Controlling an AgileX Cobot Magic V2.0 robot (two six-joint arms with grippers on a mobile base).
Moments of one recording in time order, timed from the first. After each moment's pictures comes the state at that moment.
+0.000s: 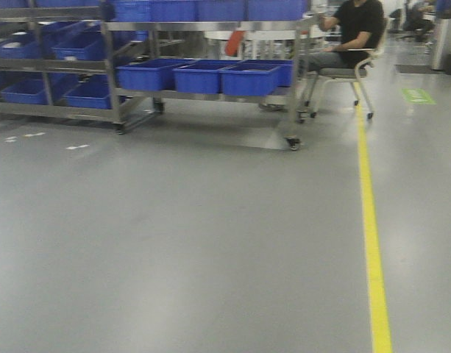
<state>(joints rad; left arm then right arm) -0.04 0.37 -0.50 -0.32 0.19 0.23 0.12 0.29 -0.44 -0.06 0.32 0.03</state>
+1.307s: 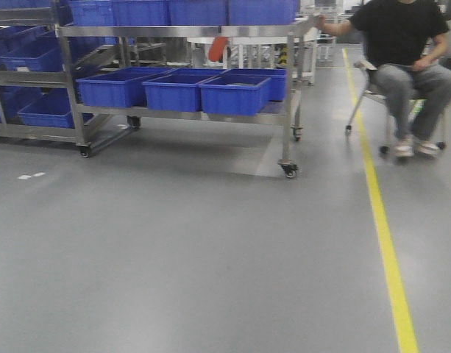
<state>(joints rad) -0.04 0.37 -0.50 -0.32 0.19 0.23 0.12 0.29 -0.44 -0.06 0.32 0.03</state>
